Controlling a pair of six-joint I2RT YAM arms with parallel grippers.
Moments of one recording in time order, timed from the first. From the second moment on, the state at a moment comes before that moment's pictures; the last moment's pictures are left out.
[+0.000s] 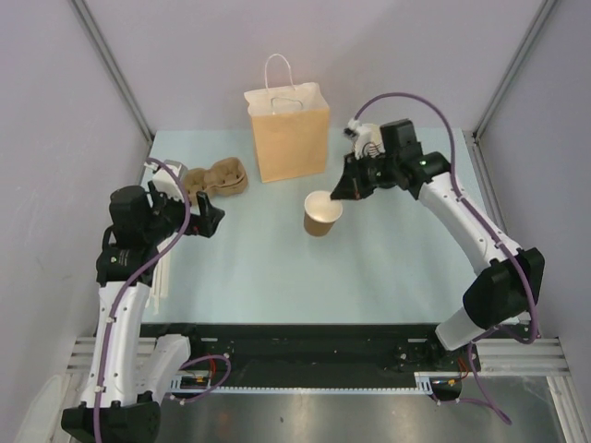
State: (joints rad) left arm 0.03 0.81 1.00 -0.60 0.43 0.04; right arm 0.37 1.56 1.55 -0.68 -0.69 0.09
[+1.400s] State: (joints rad) left arm 0.03 0.86 0.88 -0.45 0.63 -0.02; right arm 0.61 1.70 1.22 -0.43 -0.55 -0.14
